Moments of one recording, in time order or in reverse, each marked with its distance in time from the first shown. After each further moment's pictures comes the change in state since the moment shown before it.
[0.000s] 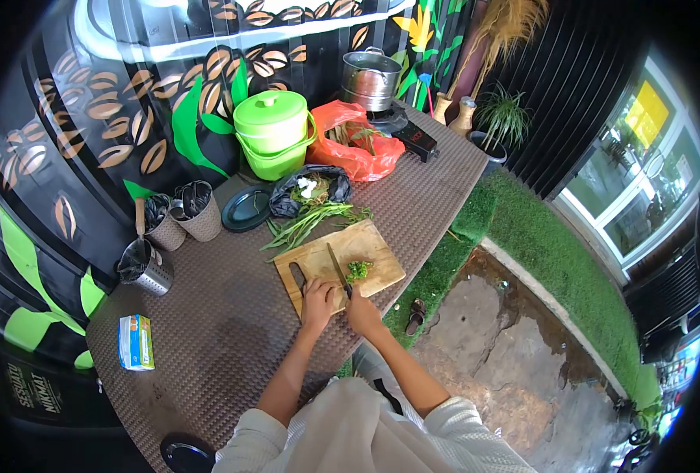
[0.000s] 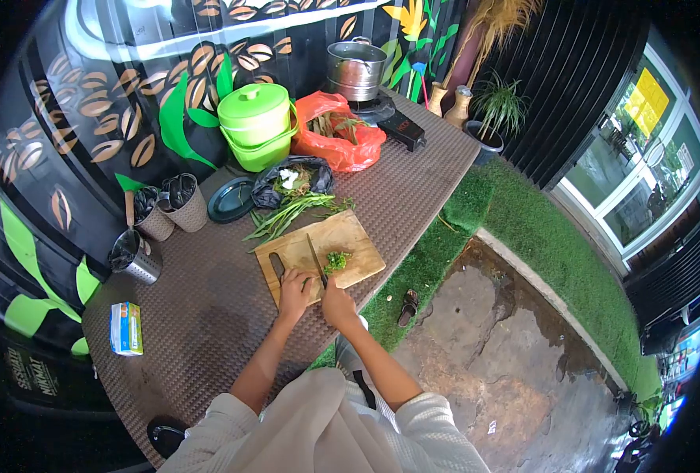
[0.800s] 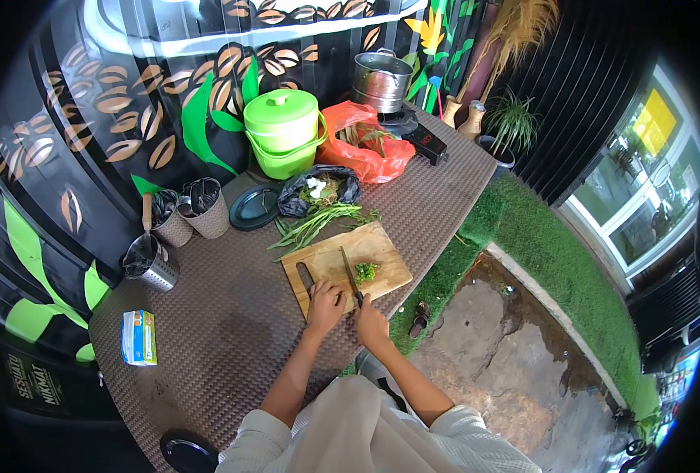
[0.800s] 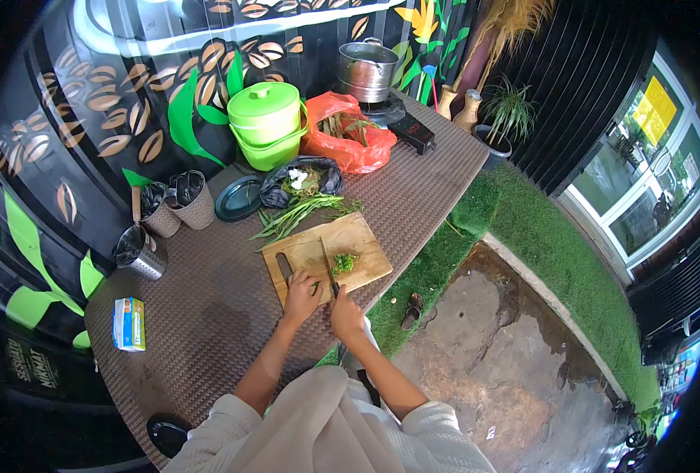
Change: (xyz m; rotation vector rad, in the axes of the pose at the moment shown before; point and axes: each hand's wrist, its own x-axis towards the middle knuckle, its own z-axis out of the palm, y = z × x) left_hand -0.001 -0.008 0.004 0.001 -0.017 0.031; right_hand -0.019 -0.006 -0.003 -0.052 0.035 0.082
